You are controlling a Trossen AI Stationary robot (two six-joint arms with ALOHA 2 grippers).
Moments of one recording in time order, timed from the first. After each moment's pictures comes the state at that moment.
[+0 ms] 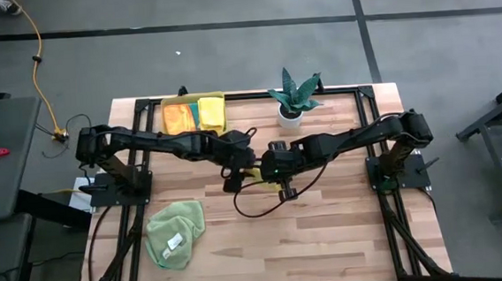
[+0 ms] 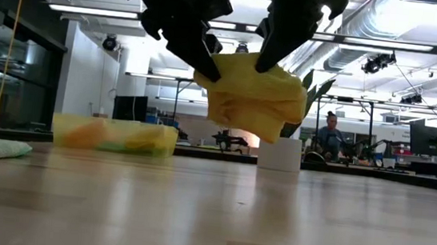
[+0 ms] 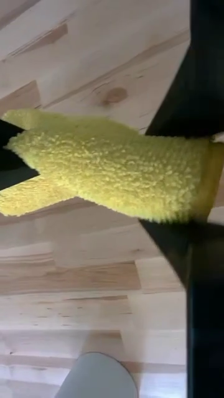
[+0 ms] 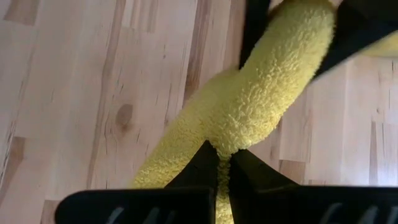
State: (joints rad) left arm 0.18 1.63 1.12 -0.35 0.12 0.30; right arm 0.12 1.72 1.43 -0.78 0.10 -0.09
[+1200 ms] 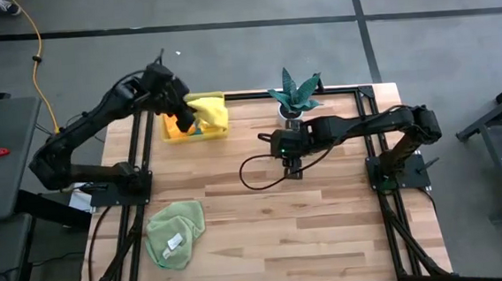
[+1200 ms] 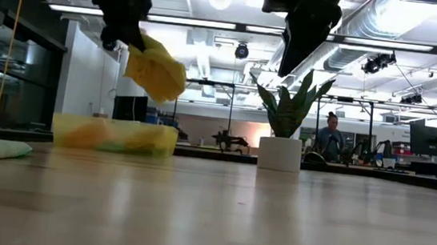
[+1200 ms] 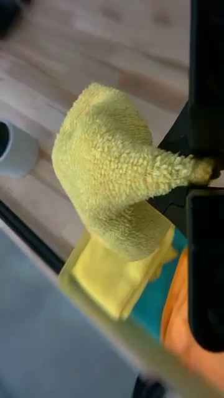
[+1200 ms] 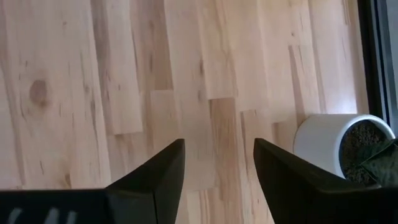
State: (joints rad) left arm 0.90 1.18 1.12 -0.84 0.25 0.08; right arm 0.00 1.63 1.43 -0.97 0.24 0.02
